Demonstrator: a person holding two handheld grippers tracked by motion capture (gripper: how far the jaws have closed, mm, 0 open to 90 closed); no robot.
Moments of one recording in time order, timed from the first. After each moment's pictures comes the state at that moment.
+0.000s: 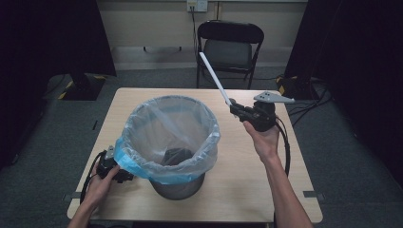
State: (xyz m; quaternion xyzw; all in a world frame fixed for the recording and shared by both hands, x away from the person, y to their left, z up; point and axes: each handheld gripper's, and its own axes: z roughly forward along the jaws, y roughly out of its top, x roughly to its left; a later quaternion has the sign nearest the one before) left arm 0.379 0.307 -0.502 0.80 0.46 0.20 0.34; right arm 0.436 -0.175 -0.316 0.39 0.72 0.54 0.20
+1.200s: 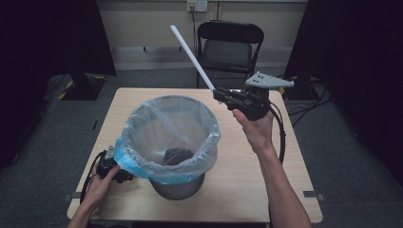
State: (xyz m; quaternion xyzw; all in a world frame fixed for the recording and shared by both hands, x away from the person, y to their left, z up) left arm 0.379 0.307 -0.502 0.80 0.46 0.20 0.34; right arm 0.413 -0.136 -0.245 0.29 0.72 0.61 0.18
